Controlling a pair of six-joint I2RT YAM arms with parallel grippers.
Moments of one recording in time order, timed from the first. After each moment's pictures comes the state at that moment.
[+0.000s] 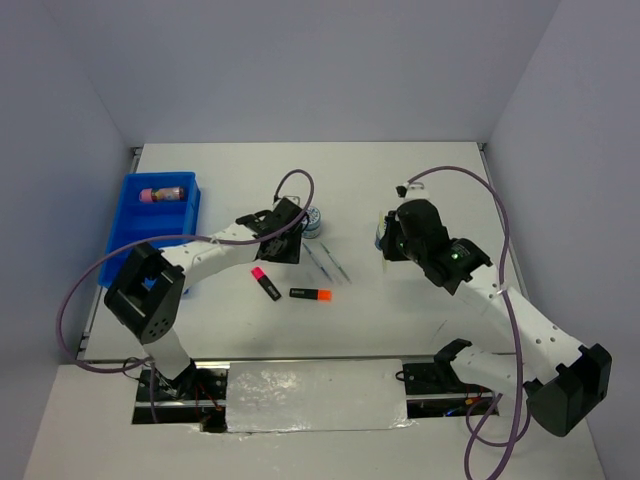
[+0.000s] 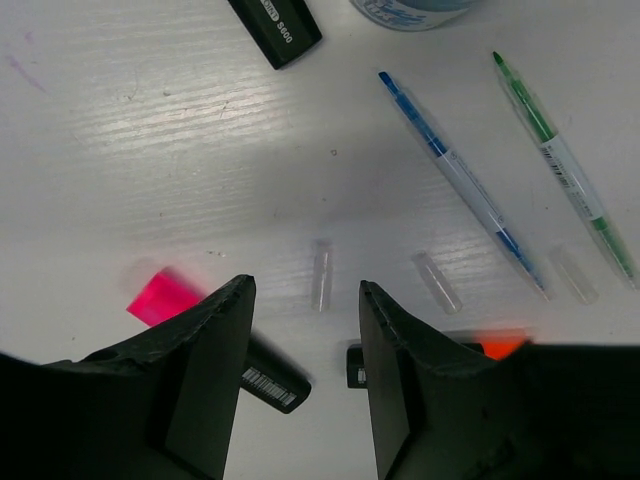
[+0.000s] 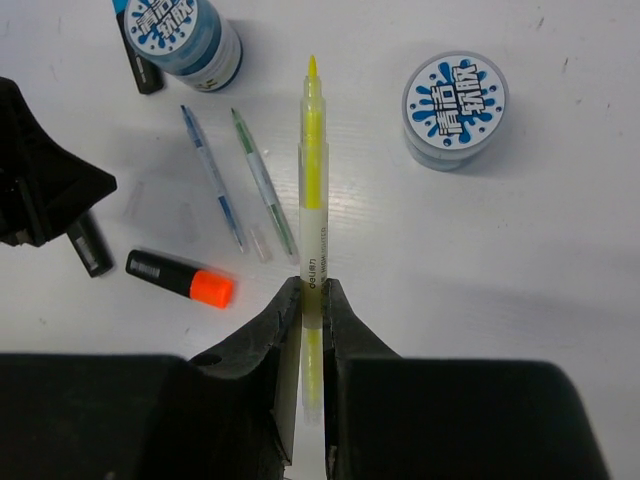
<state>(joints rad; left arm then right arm) -0.67 1.68 1.15 -0.53 -0.25 -0.53 0.56 1.02 0.94 -0.59 0.20 0.43</state>
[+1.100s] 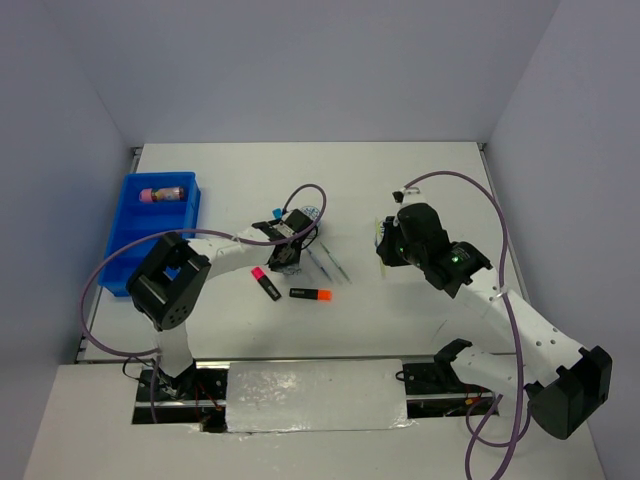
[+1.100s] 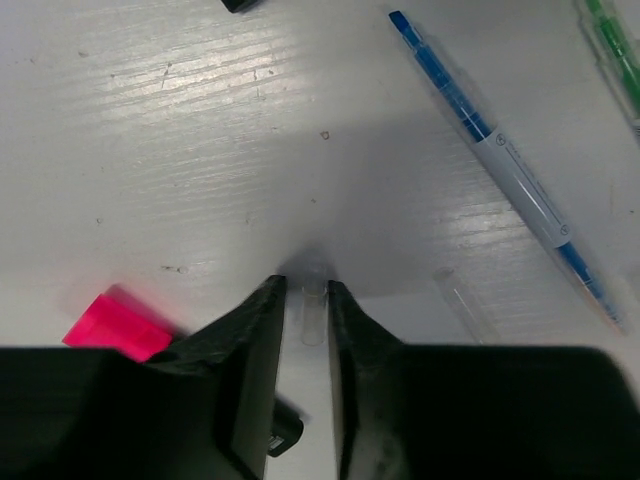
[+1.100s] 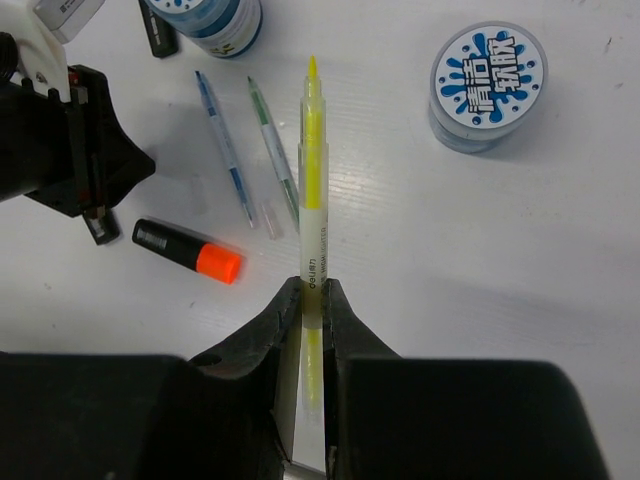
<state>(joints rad) -0.70 1.82 1.14 -0.50 -0.25 -0.54 0.56 1.00 0.90 -0.58 0.13 0.41</state>
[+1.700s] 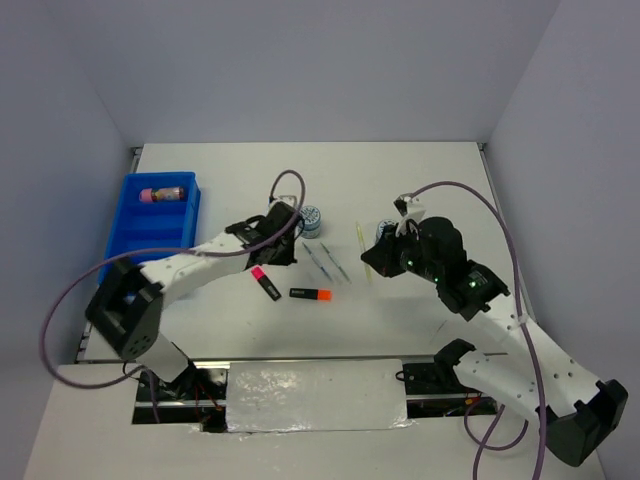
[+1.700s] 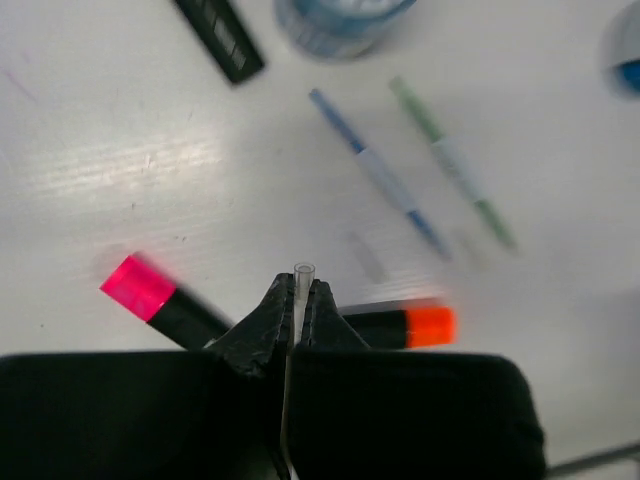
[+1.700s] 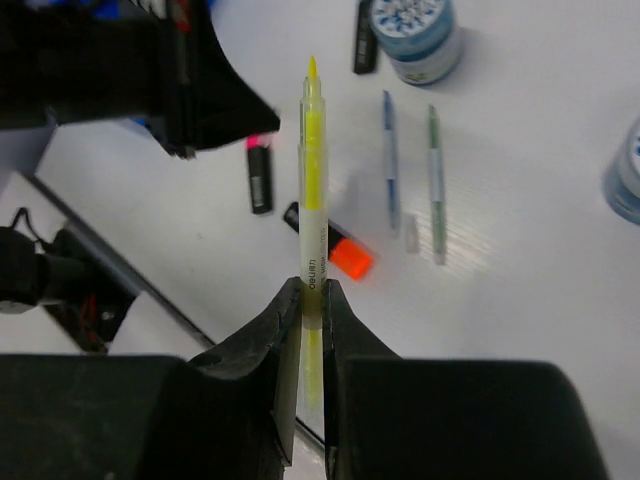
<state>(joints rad) -0.70 1.61 1.09 -0.48 -0.24 -0.58 0.56 0.83 0.81 -0.43 -0.16 0.40</state>
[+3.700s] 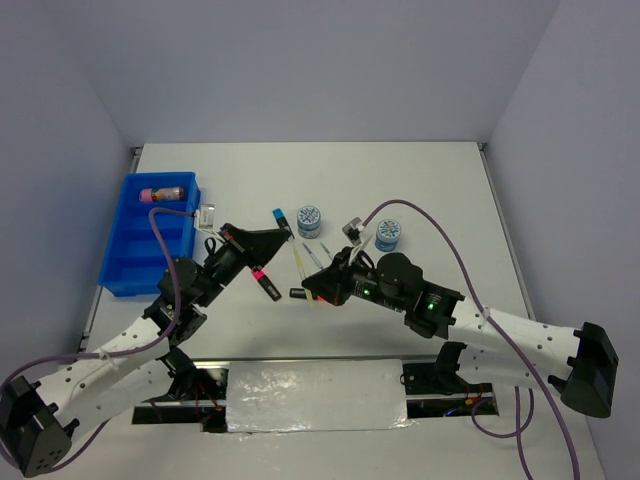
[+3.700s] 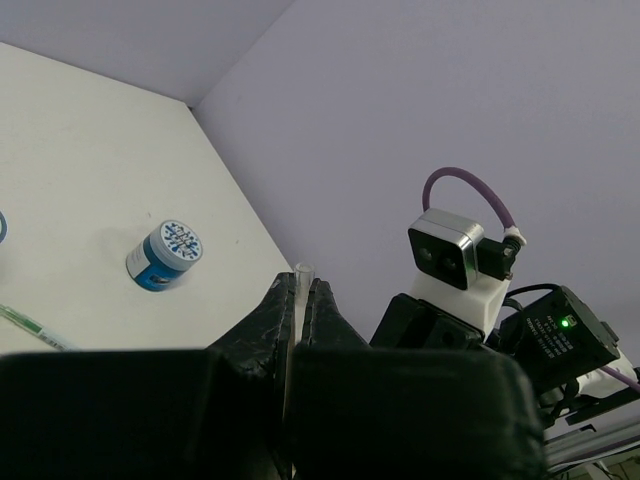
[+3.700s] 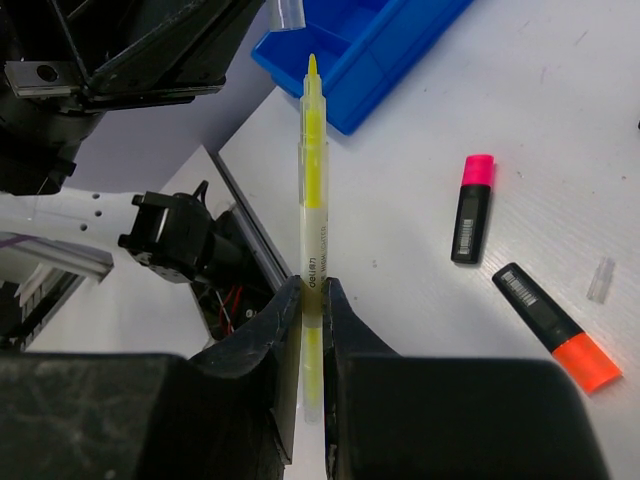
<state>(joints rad) -0.70 0.76 0.47 0.54 0.01 -0.88 1.04 0.93 0.62 0.17 -0.04 0.59</state>
